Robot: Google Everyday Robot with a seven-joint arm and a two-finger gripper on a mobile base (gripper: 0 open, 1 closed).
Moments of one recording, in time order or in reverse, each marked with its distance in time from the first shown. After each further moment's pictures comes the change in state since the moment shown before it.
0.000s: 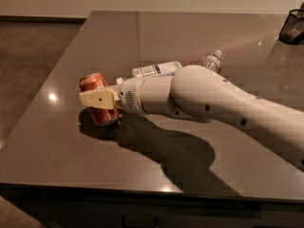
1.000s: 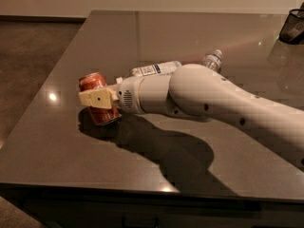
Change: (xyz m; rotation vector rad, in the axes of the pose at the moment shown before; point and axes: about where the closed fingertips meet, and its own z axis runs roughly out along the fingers) arm -0.001 0.005 0.002 -0.005 0.003 -0.007
